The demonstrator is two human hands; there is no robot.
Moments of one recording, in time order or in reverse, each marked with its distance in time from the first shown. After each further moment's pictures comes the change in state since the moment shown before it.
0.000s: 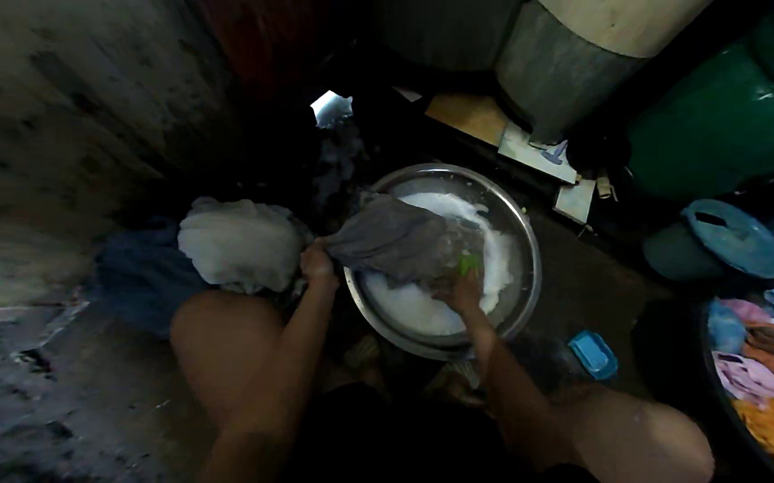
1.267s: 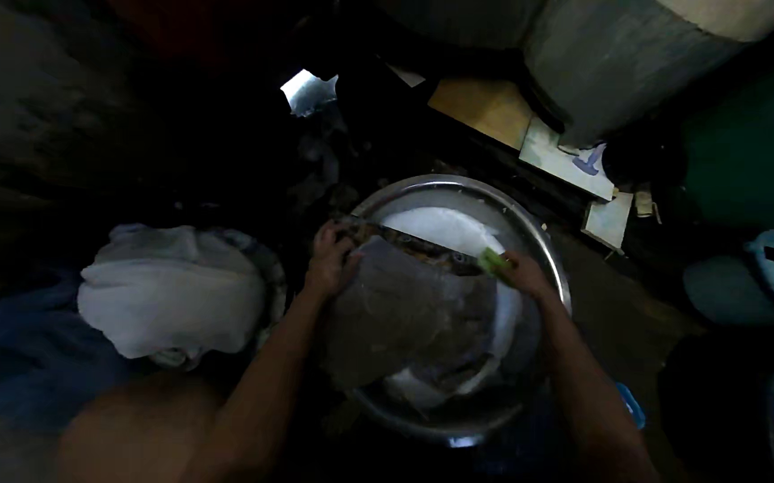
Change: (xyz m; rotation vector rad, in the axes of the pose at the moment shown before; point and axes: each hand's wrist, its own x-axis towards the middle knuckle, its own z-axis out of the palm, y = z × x) left_hand 0.117 -0.001 0.089 0.981 -0.579 0.892; right_hand 0.159 0.043 -0.135 0.108 -0.119 -0.082
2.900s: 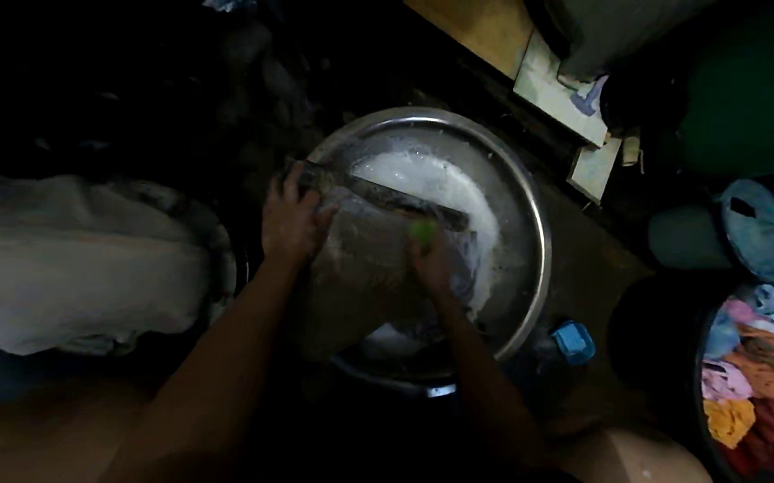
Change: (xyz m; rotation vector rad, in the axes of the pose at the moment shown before) left_hand 0.008 0.017 0.011 0.224 -0.036 -0.089; right_hand -0.033 -0.087 0.153 0.225 0.334 0.085
